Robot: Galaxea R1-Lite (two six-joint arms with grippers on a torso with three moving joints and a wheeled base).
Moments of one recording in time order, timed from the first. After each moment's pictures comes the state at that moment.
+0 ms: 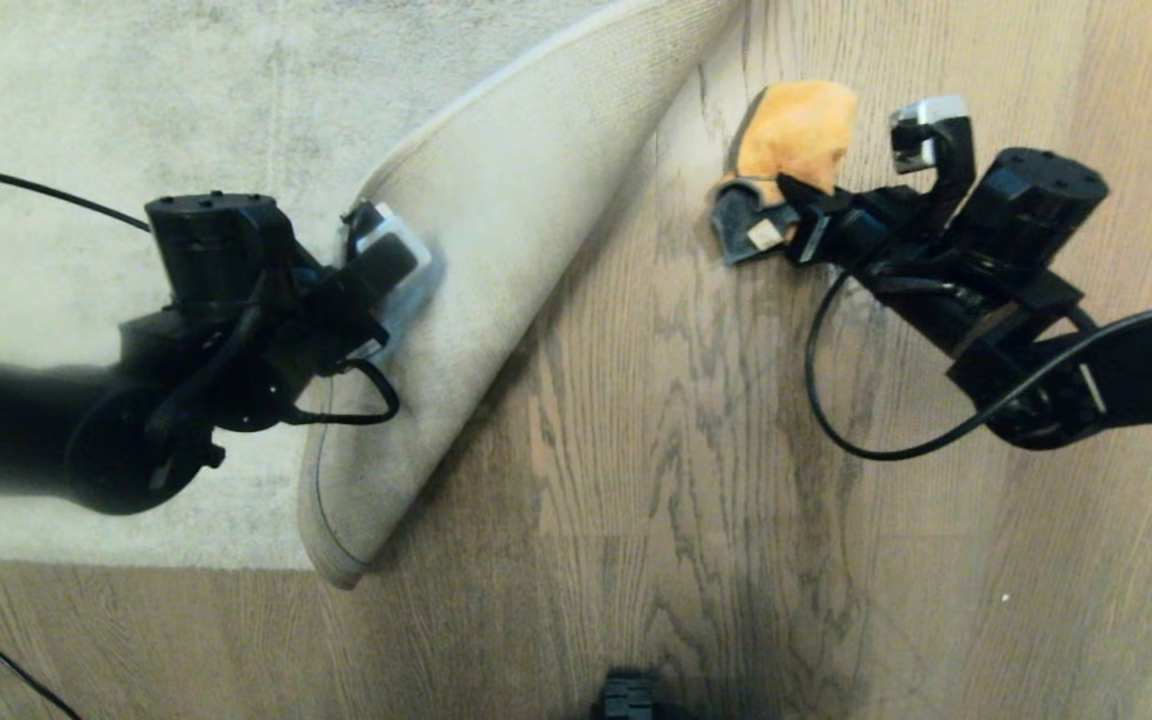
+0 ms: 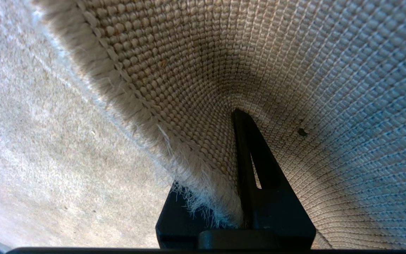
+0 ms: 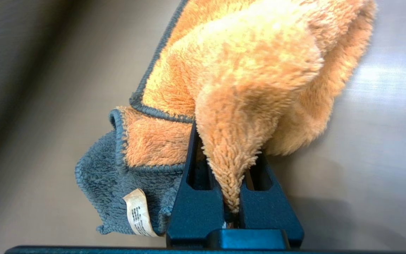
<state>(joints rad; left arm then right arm) -0.34 1.77 -0.97 -0.68 0.48 0.94 0.23 1.96 -1.16 -1.08 0.06 -0.02</state>
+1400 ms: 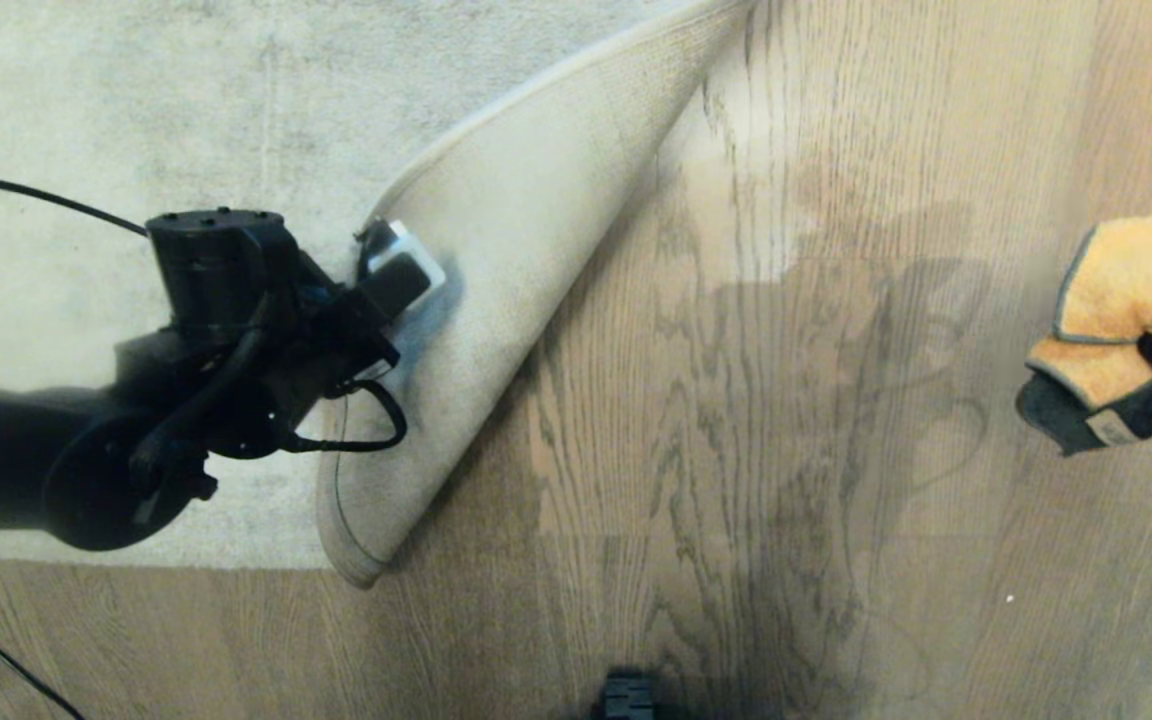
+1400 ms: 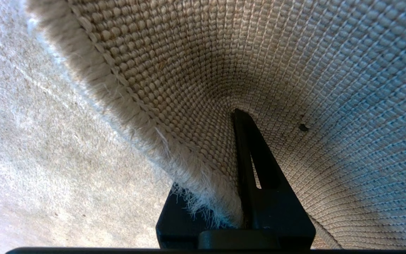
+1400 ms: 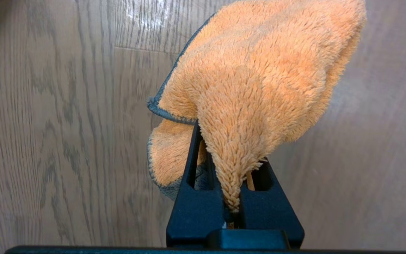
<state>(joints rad) -0.38 1.73 -0.90 -0.69 0.48 0.94 -0.03 1.06 -0.29 -0.96 0.14 -0.07</state>
